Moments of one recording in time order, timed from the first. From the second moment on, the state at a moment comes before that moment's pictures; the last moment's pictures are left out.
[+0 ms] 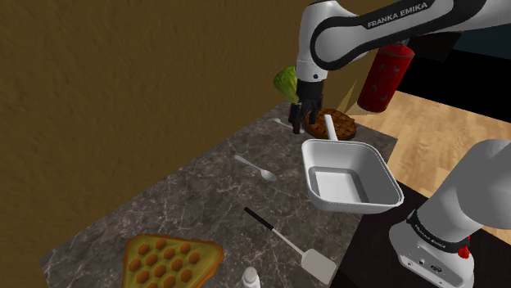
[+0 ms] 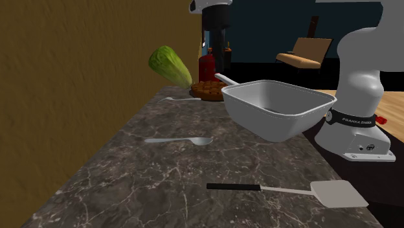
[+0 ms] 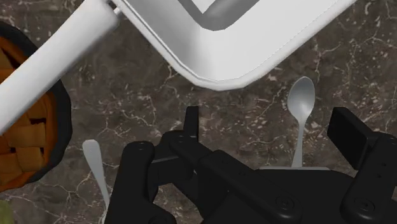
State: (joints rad) arm 0.07 -0.21 0.11 -2.28 0.11 1.95 0.06
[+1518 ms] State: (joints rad) arm 0.16 0.44 0.18 -1.93 0.12 2.23 0.09
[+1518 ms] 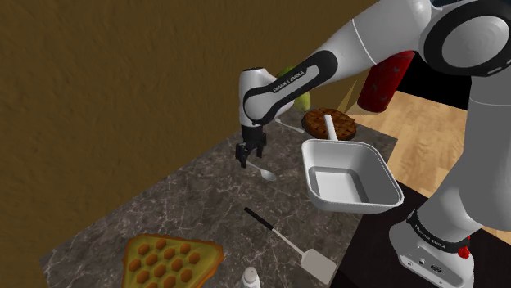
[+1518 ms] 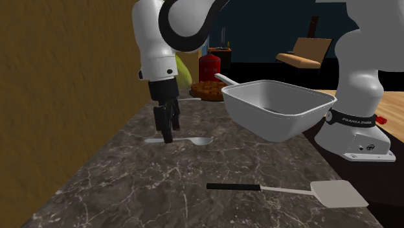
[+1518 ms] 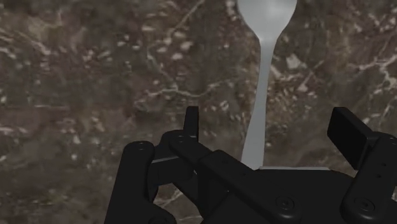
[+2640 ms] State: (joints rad) arm 0.16 0.44 0.18 -1.93 0.12 2.25 0.09
